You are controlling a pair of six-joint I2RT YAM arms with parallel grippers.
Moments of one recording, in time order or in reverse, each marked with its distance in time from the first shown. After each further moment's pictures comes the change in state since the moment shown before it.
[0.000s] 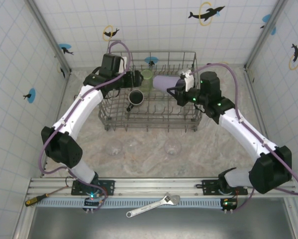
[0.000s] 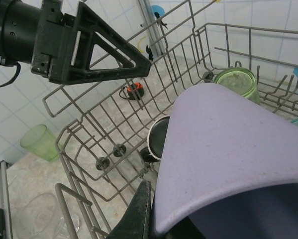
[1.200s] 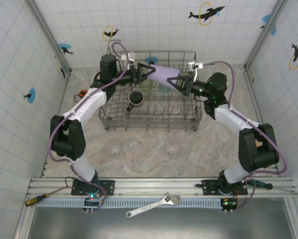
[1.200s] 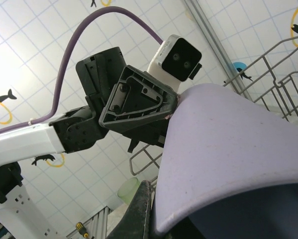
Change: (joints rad) left arm 0.075 0.097 -0.205 0.765 0.738 -0.458; right arm -0.127 0.225 -0.100 0.901 -0.402 0.627
